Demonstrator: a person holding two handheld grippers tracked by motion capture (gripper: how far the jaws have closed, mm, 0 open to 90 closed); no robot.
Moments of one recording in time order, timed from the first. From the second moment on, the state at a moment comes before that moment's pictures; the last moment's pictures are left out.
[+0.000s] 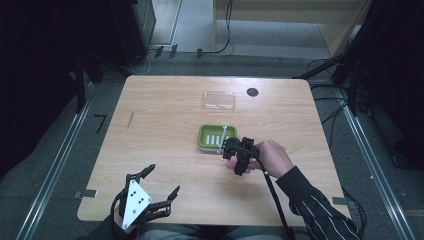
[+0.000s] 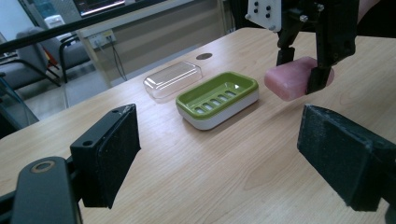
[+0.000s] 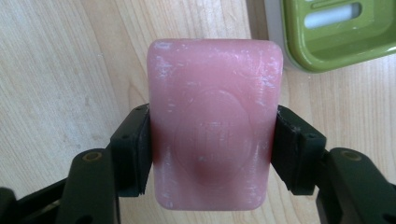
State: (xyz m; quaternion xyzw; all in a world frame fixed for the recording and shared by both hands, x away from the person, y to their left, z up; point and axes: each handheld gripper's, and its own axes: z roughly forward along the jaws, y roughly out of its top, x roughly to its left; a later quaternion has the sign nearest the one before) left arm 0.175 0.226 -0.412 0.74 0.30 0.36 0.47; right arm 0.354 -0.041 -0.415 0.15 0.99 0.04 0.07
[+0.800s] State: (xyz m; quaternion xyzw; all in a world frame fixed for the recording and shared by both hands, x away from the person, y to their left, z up) left arm 0.175 0.226 -0.412 0.74 0.30 0.36 0.48; right arm 0.370 -0.037 -0.399 0.12 0.99 0.04 0.09
